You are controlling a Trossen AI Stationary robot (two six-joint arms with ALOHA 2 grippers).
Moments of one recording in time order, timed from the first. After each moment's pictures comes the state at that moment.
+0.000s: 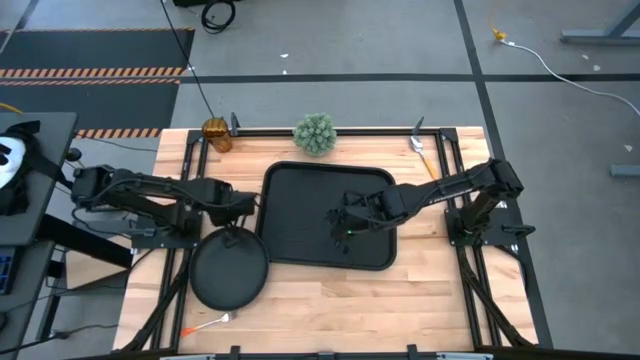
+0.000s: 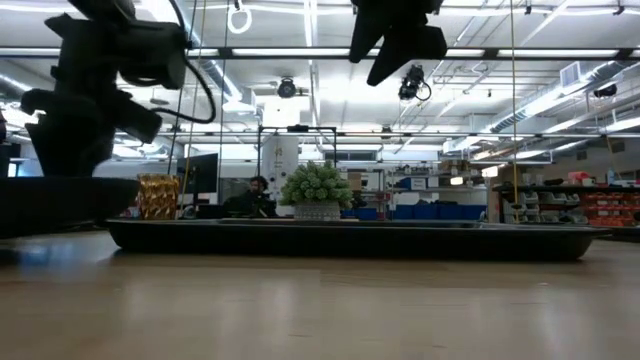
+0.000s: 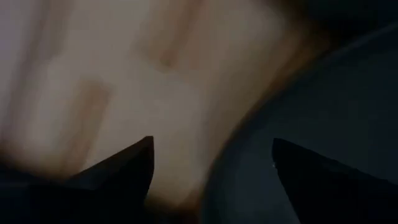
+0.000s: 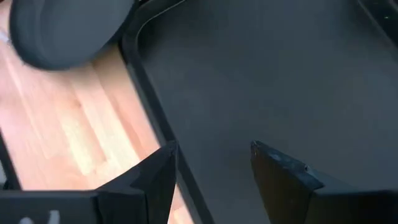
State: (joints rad) left arm 0.06 1.21 0.65 -0.98 0.04 -0.42; right arm 0.22 1.73 1.56 -0.90 0.23 0.77
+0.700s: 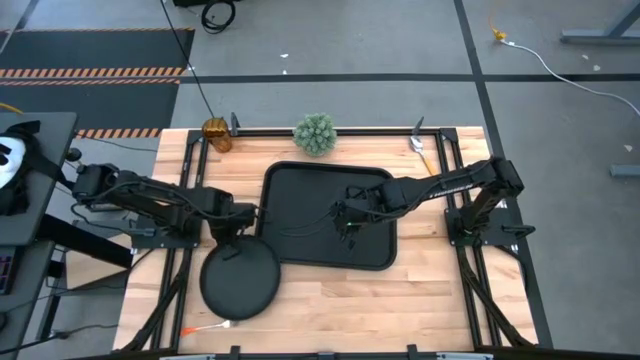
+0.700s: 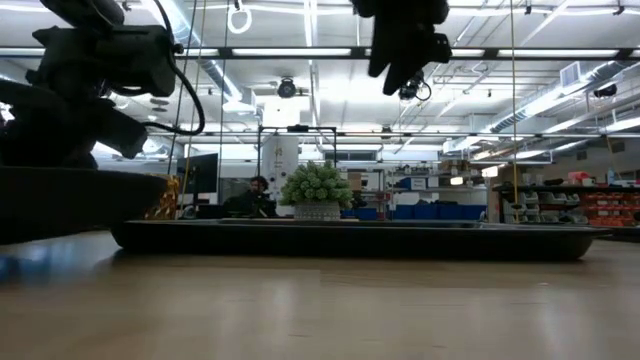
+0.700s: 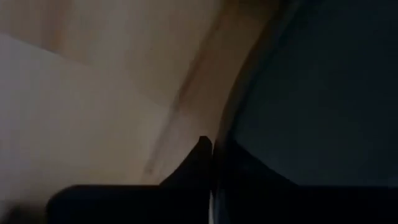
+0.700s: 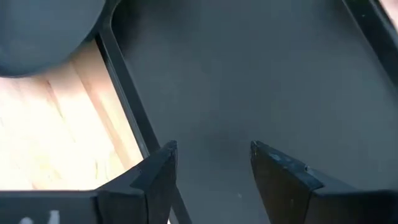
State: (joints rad) left arm -0.04 1.24 0.58 -0.88 0.20 -0.48; right arm 0.18 1.71 1.56 -1.00 0.21 0.68
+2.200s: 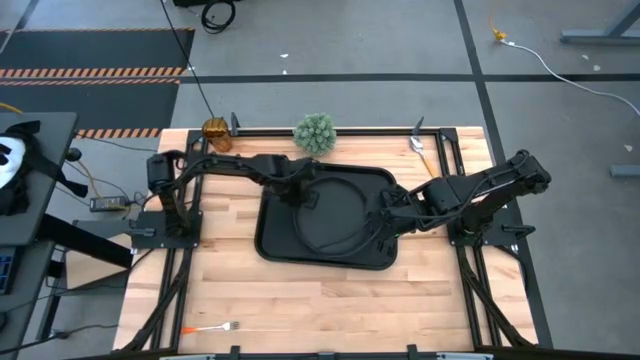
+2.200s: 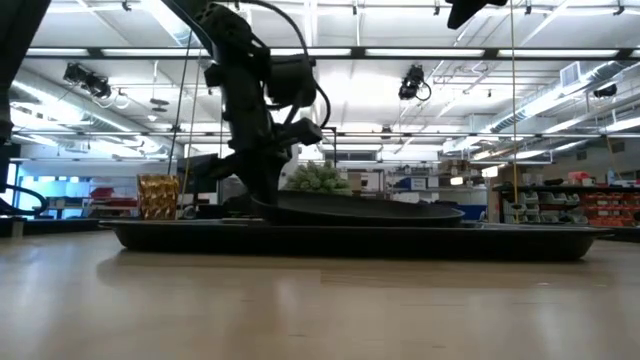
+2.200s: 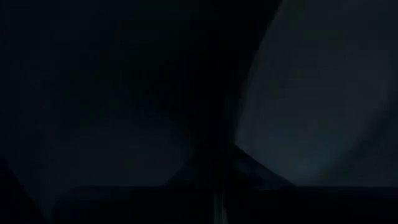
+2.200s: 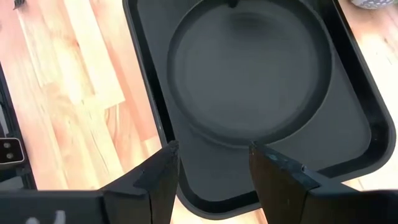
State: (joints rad) left arm 0.27 1.83 1.19 -0.62 0.14 -0.98; right arm 0.35 1.50 1.56 -1.20 0.29 0.71
